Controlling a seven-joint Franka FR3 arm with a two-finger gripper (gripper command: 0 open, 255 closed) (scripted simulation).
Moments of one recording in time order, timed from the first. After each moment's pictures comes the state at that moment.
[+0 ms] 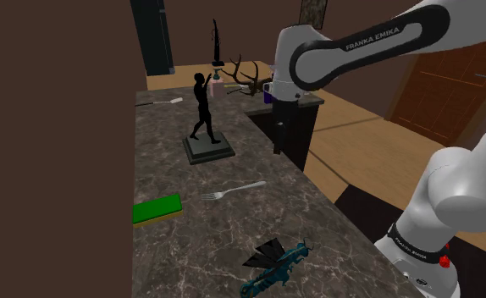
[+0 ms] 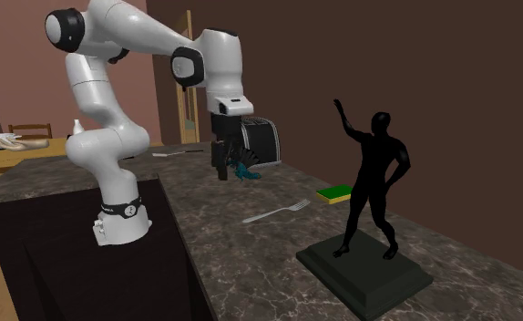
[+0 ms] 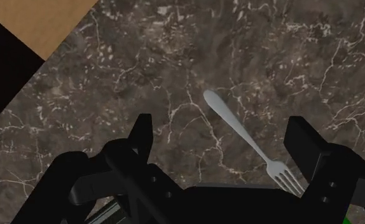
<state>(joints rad) 0.17 -0.31 0.06 -2.35 0.11 2.00 -0.26</state>
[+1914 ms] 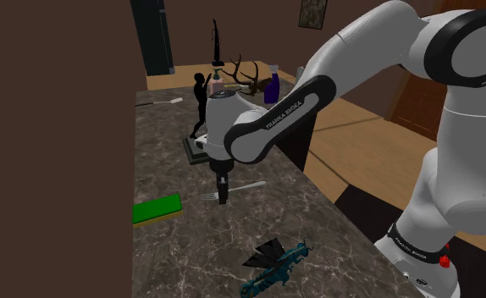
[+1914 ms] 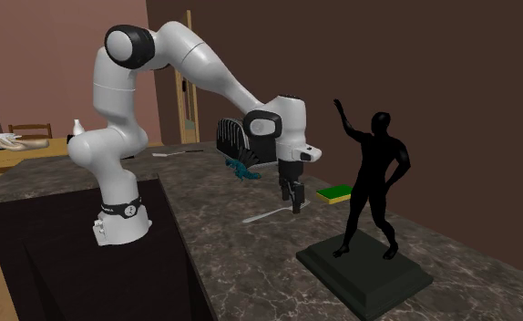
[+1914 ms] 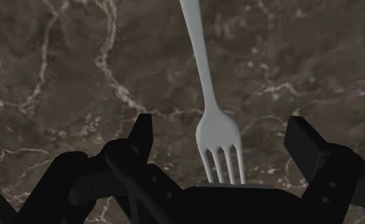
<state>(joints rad) 0.33 0.27 0.20 -2.07 -0.03 2.37 -0.38</state>
